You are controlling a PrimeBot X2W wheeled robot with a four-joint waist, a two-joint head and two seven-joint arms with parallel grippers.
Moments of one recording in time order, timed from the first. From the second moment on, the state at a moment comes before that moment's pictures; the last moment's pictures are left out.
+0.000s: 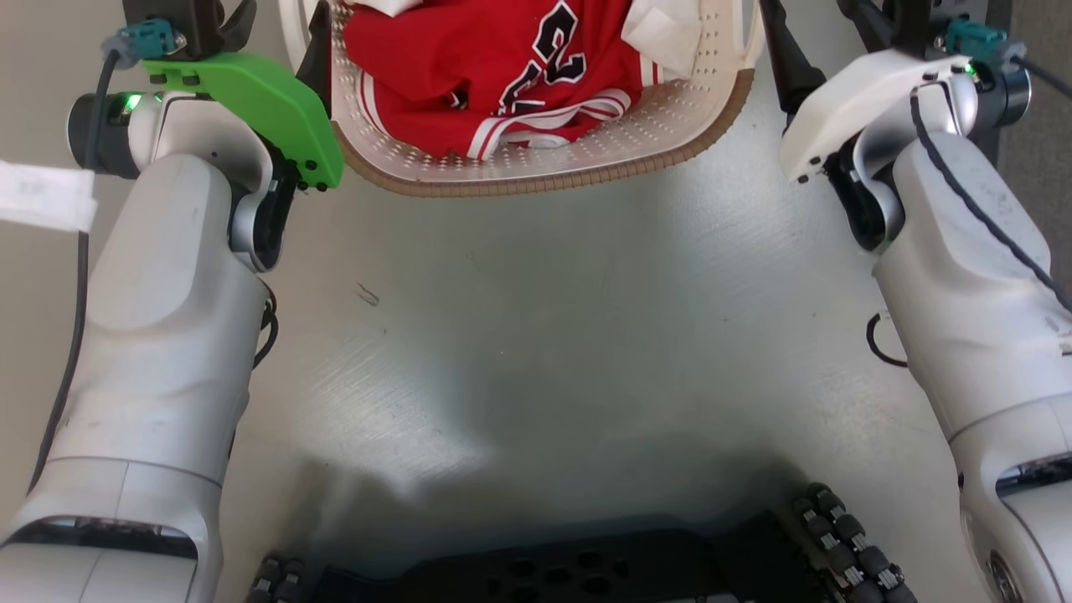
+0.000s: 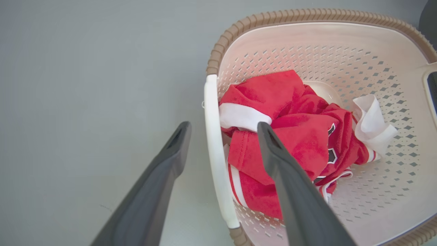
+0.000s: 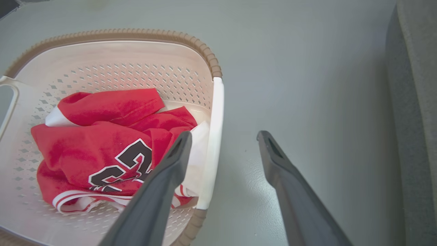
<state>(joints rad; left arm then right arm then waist) -0.97 0.03 -0.29 0.77 -0.39 -0.07 0.01 -0.90 -0.10 0.25 0.80 0.18 0.10 -0.15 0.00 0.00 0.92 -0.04</state>
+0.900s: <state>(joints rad) -1.13 0.01 -0.29 0.96 -0.41 -0.10 0.00 -1.07 -0.06 0.28 0.98 0.21 0.12 -0.17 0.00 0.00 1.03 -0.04</state>
